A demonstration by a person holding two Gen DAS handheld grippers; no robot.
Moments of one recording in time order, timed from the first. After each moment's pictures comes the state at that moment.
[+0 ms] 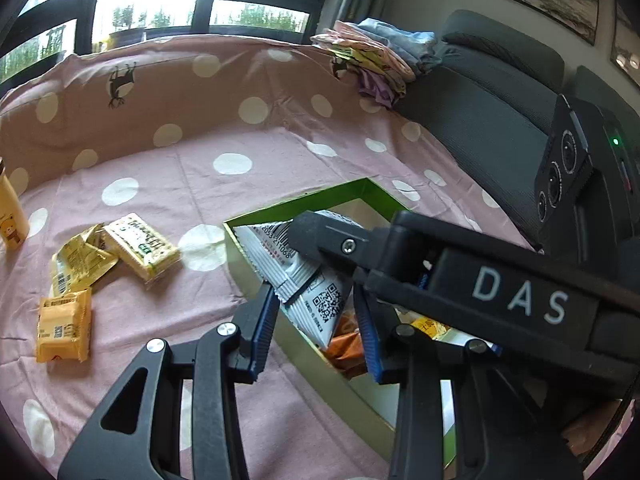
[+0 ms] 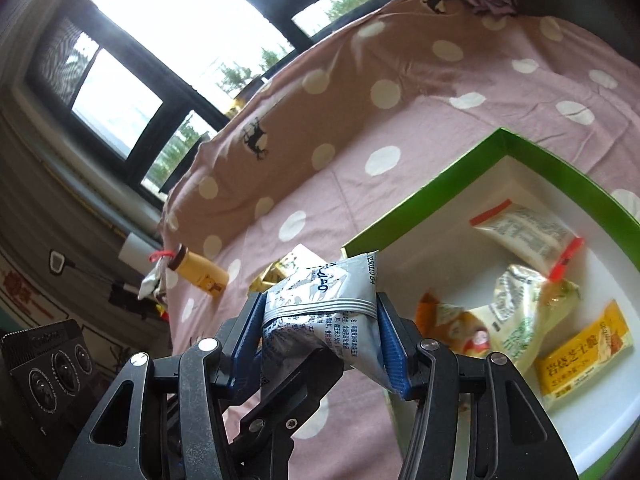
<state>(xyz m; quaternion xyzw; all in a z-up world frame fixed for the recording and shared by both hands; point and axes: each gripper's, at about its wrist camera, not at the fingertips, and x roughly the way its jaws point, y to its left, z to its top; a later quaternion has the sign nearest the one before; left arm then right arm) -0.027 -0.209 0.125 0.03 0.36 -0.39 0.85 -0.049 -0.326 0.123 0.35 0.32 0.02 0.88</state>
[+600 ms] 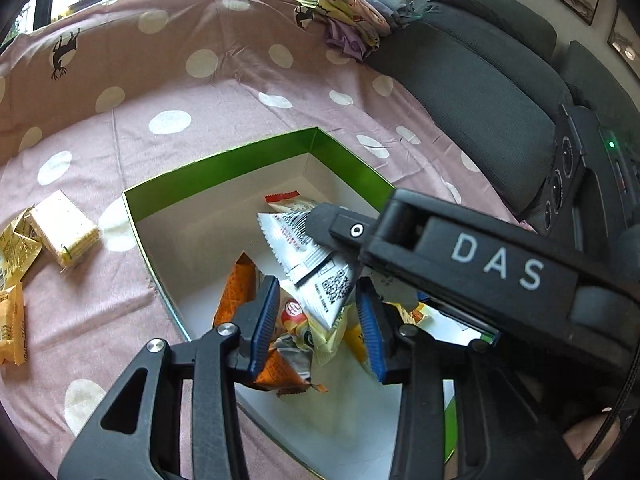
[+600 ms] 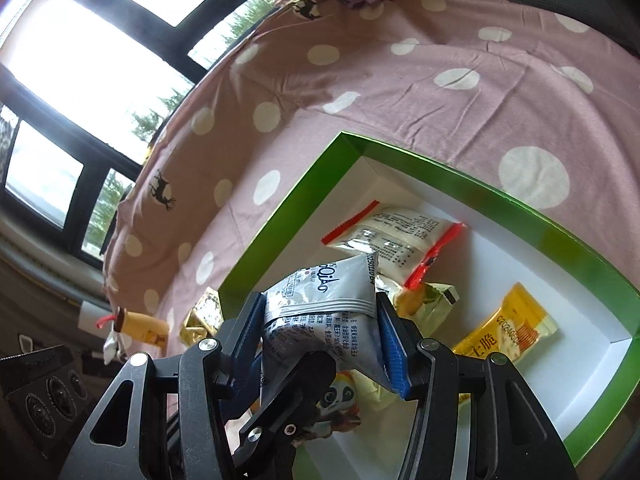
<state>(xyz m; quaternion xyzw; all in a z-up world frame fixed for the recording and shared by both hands) -0.021 -0.267 0.095 0.04 0.43 -0.42 0.79 -0.070 -0.395 0.088 0.42 0.33 -0.12 0.84</state>
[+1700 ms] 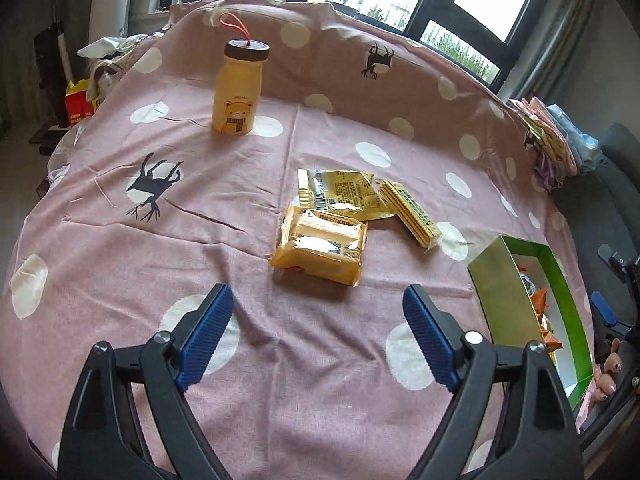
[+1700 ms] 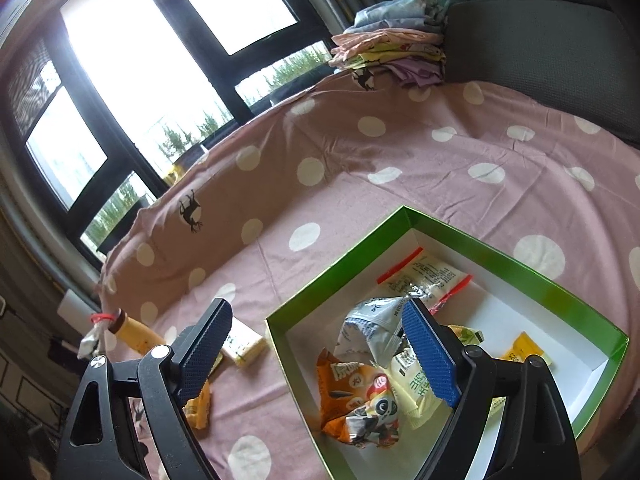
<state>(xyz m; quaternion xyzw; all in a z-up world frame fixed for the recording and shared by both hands) -0.003 0.019 0.098 -0.12 0.41 -0.11 0.90 -0.072 -0.334 0.148 0.30 0.25 -0.15 0.91</state>
